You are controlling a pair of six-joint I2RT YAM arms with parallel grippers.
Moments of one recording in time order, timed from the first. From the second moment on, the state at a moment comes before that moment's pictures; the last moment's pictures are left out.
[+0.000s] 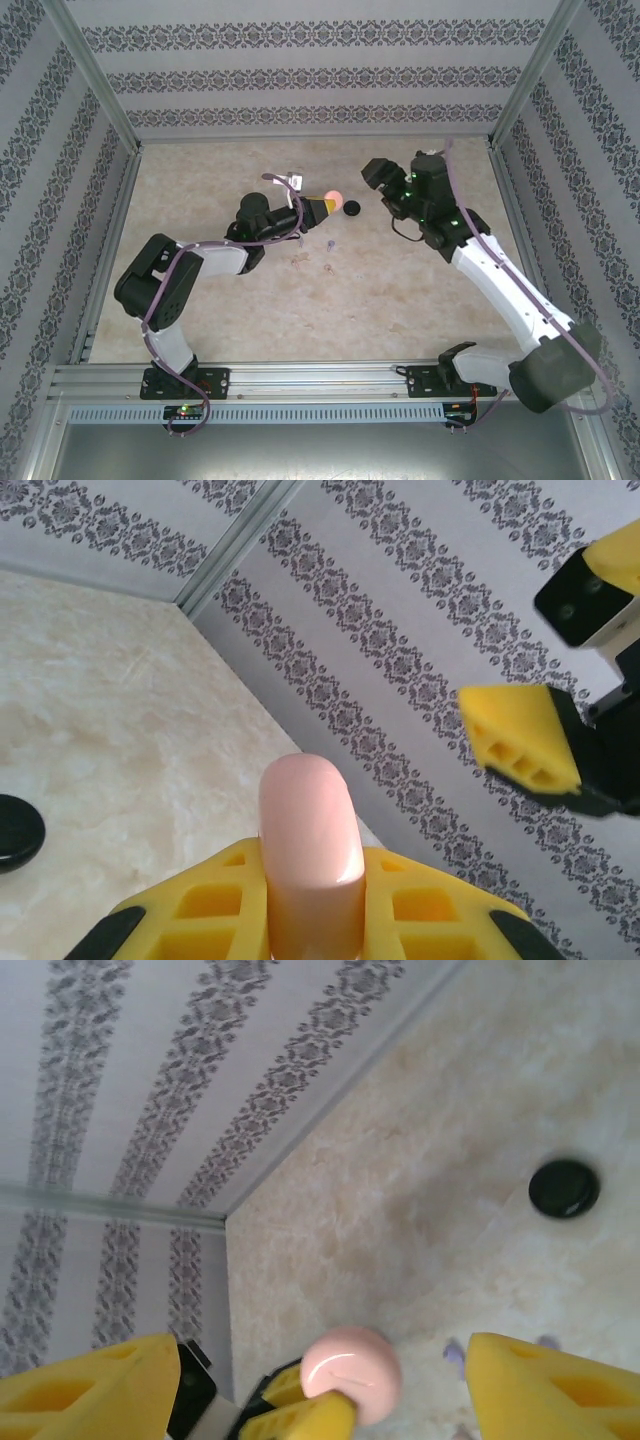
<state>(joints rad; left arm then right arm) -0.48 1.76 0.85 0.93 0.61 -0.74 0.39 1.22 1.10 -0.31 -0.13 1.03</state>
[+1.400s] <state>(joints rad) -0.43 1.61 1.05 0.36 0.96 -0.51 0.28 1.39 0.92 0.00 -0.64 0.45</state>
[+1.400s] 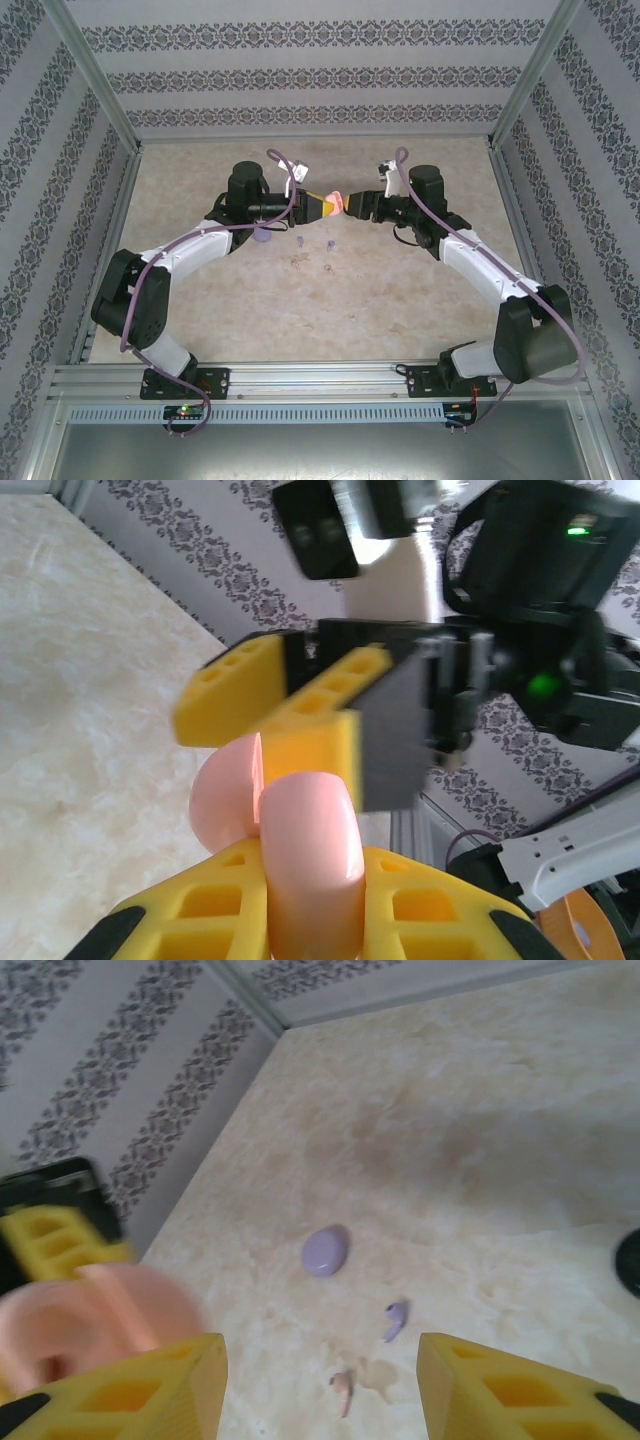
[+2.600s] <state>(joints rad) -0.43 1.59 1.05 0.37 1.01 -0.50 0.34 1.33 0.89 0.09 -0.73 0.55</state>
